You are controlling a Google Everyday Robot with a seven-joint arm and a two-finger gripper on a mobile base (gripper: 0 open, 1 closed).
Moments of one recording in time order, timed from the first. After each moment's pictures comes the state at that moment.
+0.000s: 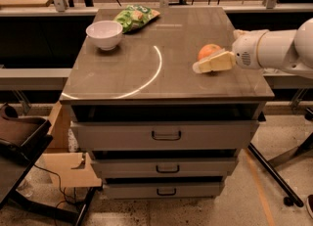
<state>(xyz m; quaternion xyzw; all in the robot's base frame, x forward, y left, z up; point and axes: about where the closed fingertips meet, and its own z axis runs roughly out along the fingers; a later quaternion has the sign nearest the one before) 0.658 -0.174 0.909 -0.34 0.77 0.14 0.53</state>
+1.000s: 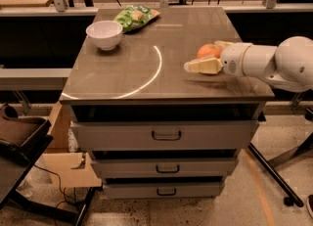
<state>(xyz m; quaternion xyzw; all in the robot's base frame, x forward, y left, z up) 0.692 -0.153 0.868 -0.32 0.75 0.21 0.55</state>
